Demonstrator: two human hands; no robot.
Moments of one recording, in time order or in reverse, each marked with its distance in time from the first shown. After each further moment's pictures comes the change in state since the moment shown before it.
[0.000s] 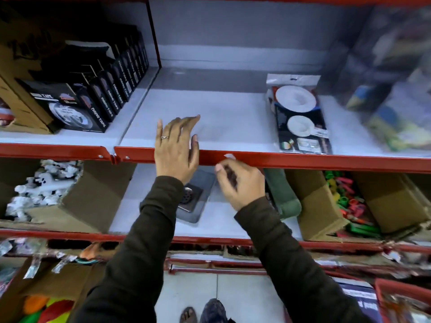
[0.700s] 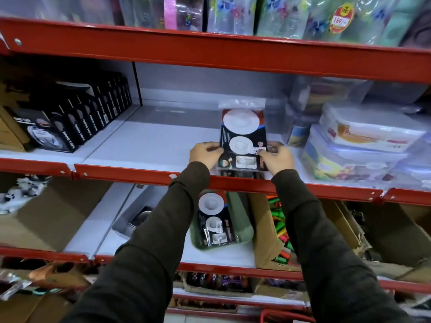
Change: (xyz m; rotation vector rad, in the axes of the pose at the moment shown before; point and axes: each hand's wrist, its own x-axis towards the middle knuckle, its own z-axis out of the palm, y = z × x) left_hand 0.072 0.185 0.053 -0.877 -0.404 -0.750; right_hand 0.105 0.148 -0.177 0.194 -0.002 0.619
